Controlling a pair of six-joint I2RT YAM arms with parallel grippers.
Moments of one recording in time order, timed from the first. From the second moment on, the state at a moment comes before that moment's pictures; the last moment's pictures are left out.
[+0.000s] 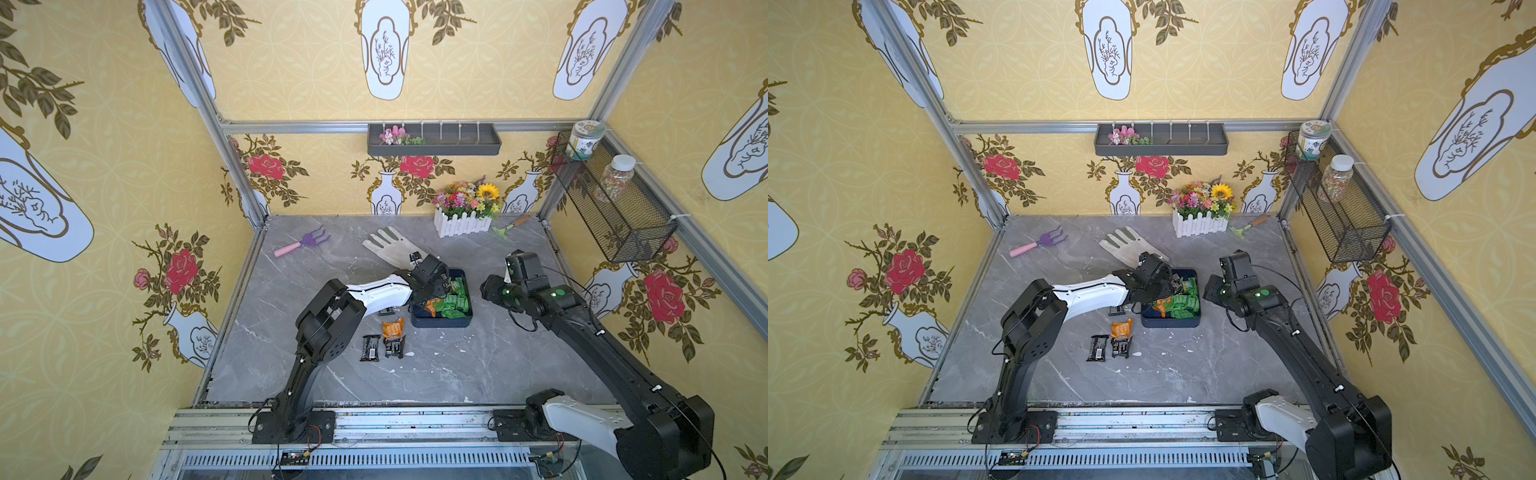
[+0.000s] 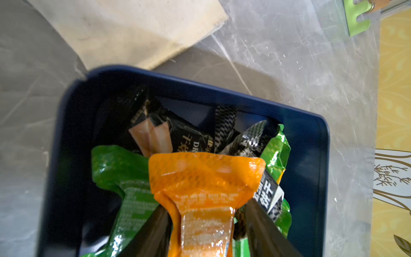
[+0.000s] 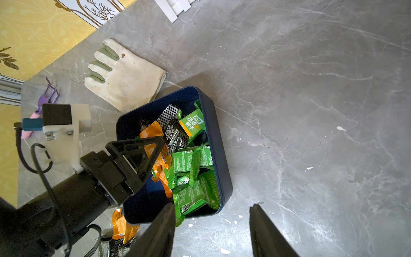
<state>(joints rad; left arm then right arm) -0.84 2.12 1.50 -0.31 -0.10 -1.00 0.28 1.12 0.93 -0.69 0.00 0.60</state>
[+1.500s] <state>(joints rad) -0.80 1.69 1.27 -0.42 -0.21 -0.85 0.32 1.24 0.98 -0.68 -0.05 0.60</state>
